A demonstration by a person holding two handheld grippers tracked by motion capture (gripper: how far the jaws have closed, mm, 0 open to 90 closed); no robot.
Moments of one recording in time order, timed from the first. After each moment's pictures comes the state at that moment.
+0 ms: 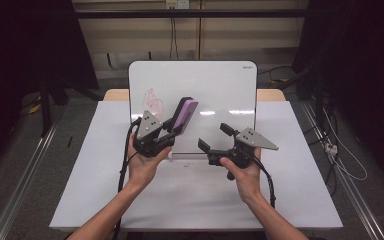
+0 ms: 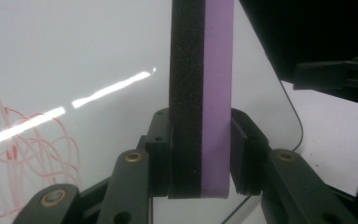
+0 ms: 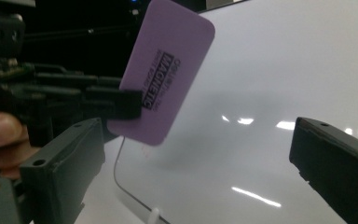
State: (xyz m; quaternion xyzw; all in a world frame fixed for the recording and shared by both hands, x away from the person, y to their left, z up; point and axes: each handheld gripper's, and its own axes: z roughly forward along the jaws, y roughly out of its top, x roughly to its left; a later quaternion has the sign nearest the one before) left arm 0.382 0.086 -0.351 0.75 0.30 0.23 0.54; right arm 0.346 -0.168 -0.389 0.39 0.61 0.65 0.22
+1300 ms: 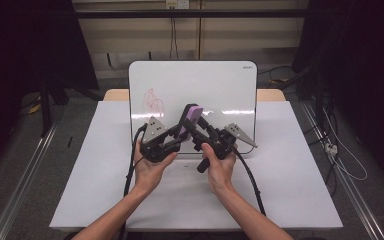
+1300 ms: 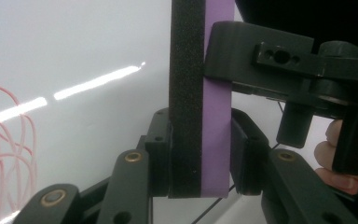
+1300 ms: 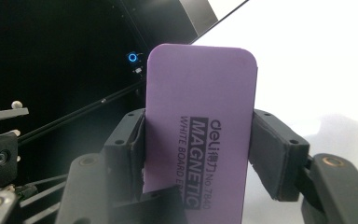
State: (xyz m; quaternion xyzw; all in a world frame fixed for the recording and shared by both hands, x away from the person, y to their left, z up) left arm 0.381 0.077 -0.369 0.75 0.31 0.19 0.55; right arm 0.377 -0.122 -0.406 0.46 0.48 0.73 0.14
